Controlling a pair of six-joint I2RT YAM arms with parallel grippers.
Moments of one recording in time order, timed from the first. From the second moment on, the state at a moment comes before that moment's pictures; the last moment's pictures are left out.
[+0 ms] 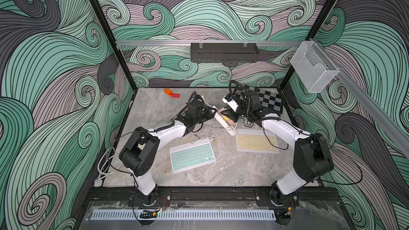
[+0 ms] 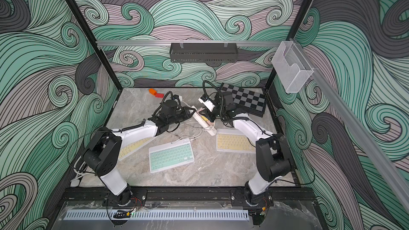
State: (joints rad) left arm -0.58 1.73 1.08 0.21 0.16 -0.89; right arm 0.33 1.62 1.15 -0.19 -0.58 -0.42
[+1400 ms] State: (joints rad) left arm -0.47 1.76 1.00 0.39 0.08 -1.03; right arm 0.35 1.44 1.23 -0.03 -0.62 -0.14
